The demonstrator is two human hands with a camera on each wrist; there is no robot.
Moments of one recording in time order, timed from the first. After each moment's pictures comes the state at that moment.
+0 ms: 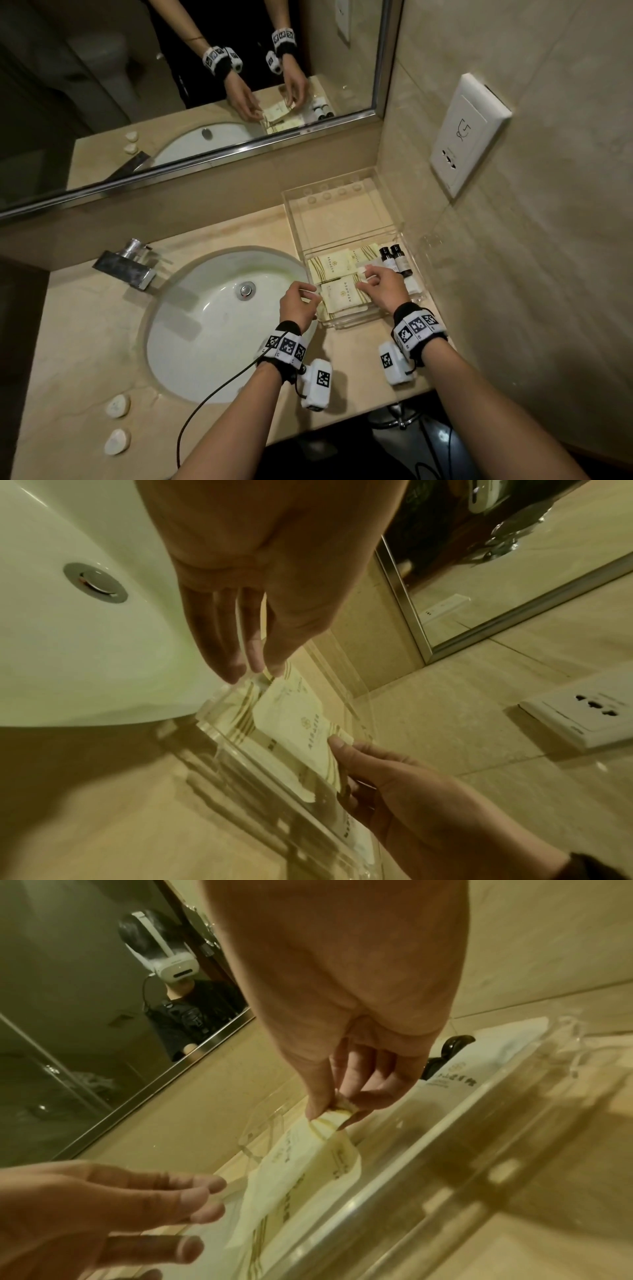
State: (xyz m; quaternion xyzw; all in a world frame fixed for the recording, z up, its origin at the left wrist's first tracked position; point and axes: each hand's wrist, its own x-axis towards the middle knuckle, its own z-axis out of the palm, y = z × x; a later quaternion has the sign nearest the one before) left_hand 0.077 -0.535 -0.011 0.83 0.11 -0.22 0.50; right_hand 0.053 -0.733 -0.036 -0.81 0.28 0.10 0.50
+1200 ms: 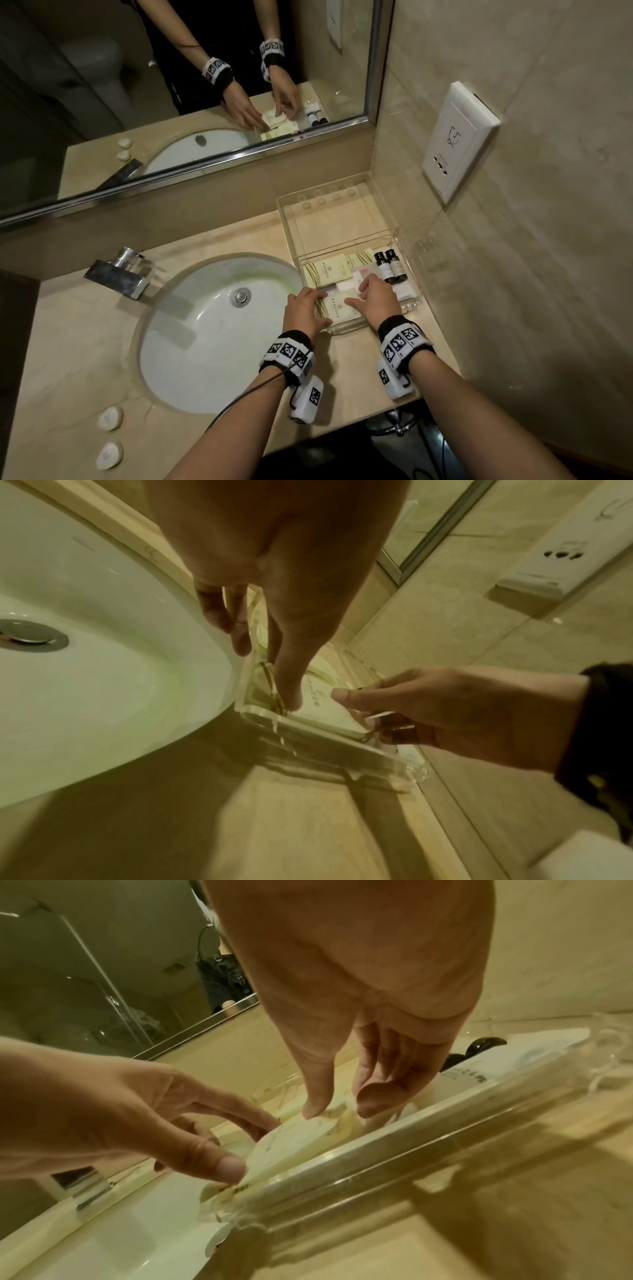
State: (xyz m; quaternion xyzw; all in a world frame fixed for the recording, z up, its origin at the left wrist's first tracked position) left_hand 0.073 -0.547 -0.014 0.93 -0.12 -0.22 0.27; right_hand 0.041 -0.713 -0.018 -0.88 0.28 0.10 0.38
